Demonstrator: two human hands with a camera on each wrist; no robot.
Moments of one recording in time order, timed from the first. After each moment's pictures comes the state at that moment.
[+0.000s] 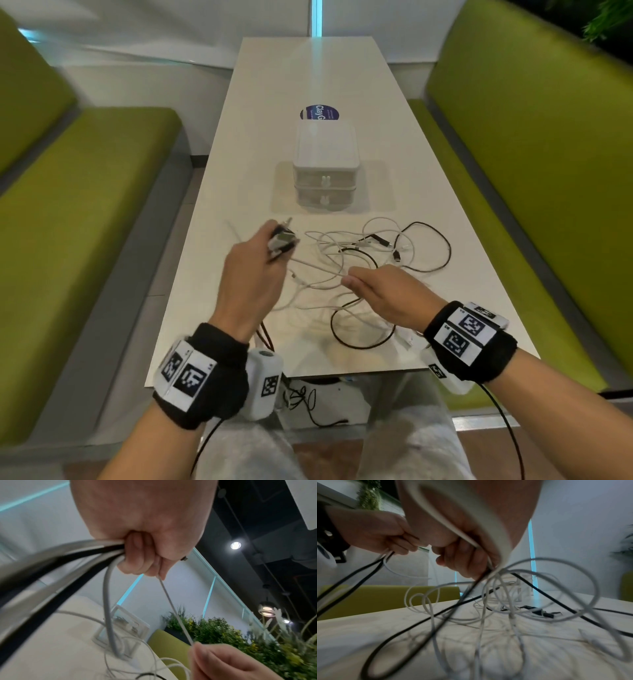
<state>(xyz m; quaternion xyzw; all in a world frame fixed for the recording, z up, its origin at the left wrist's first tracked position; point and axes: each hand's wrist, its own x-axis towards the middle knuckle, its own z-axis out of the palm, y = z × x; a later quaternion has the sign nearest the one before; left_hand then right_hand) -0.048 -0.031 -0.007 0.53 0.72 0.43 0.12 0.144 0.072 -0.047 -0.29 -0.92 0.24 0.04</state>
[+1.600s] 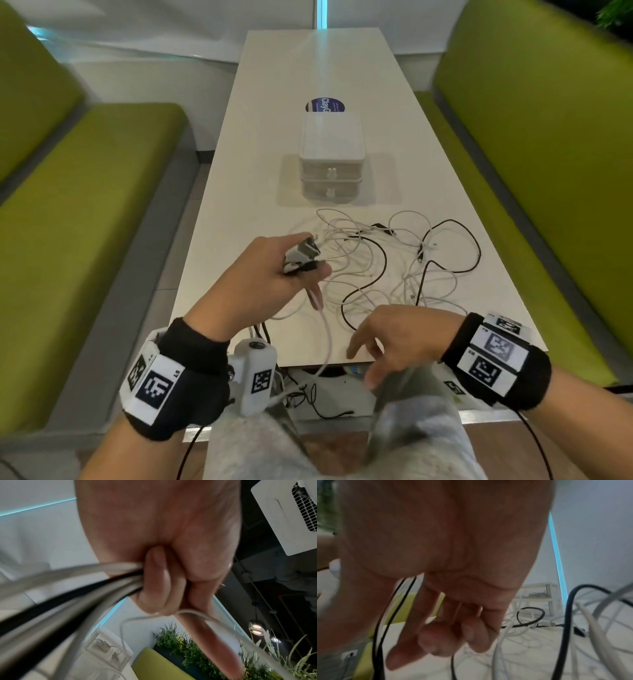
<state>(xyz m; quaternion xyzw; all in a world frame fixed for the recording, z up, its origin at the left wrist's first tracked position) -0.045 -0.058 0.040 0.63 0.63 0.33 0.31 0.154 0.032 -0.039 -0.20 -0.91 0.29 -0.23</state>
